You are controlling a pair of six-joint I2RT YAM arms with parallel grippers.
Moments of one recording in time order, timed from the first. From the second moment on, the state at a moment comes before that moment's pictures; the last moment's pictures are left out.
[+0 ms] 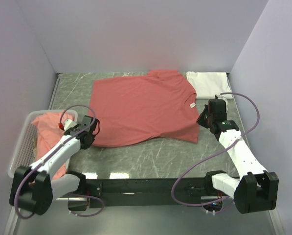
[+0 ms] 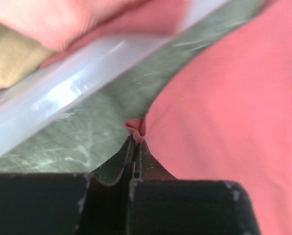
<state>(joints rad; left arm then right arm) -0.29 1.12 0.60 -0.69 -0.53 -1.27 0.09 1.09 0.78 -0.44 0.09 0.54</state>
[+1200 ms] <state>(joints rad) -0.29 1.26 0.83 -0.74 -0.54 -1.22 0.11 0.90 0.71 -0.43 -0.06 0.58</state>
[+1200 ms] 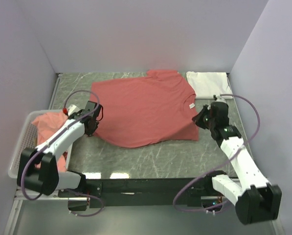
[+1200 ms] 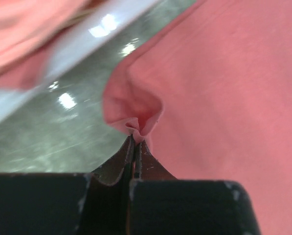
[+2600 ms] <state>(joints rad) -0.11 1.72 1.21 -0.66 -0.47 -1.08 0.16 1.45 1.01 0.07 -0.02 0.48</state>
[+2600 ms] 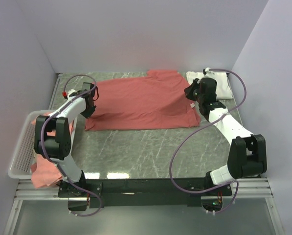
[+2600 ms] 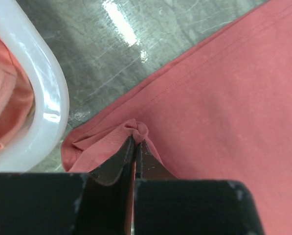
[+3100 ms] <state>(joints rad) -0.07 1.74 1.21 -0.66 -0.44 -1.04 0.15 1.50 1.04 0.10 -0.03 0.48</state>
